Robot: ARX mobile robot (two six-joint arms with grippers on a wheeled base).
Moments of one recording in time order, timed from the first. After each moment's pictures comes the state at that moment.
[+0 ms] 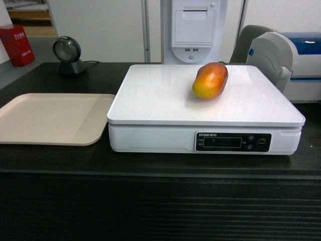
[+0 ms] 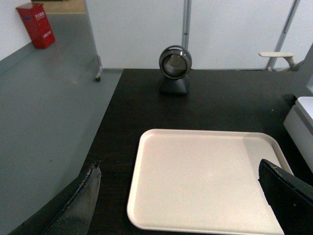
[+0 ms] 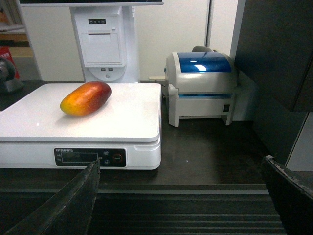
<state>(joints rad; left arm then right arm) 0.44 1.42 0.79 0.45 0.37 0.08 0.00 0.01 0.01 0.00 0.00 0.00</state>
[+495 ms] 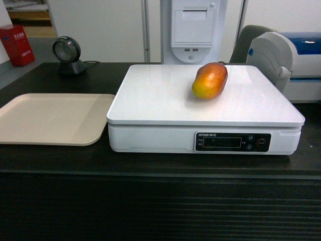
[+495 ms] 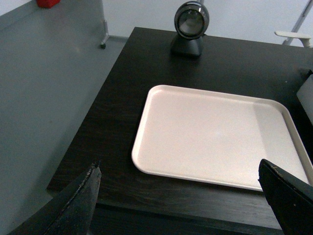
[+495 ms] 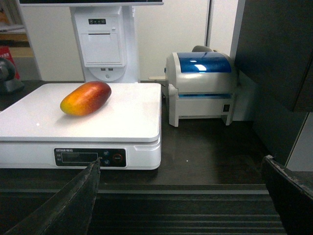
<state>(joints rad) 0.53 1.39 0.63 0.45 0.39 0.05 0.00 0.01 0.01 0.00 0.00 0.00</state>
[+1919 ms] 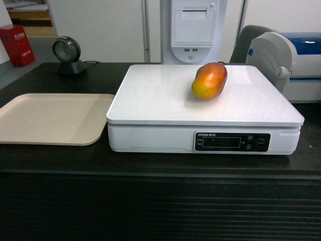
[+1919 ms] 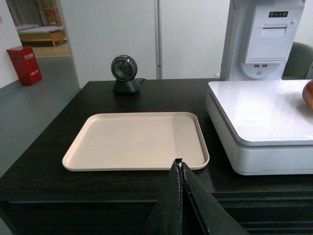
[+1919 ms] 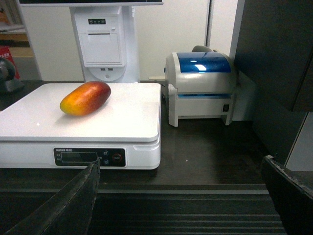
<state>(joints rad) 0.00 0.43 0.01 0.43 0.00 0.00 0.00 0.01 0.01 0.00 0.00 0.00</state>
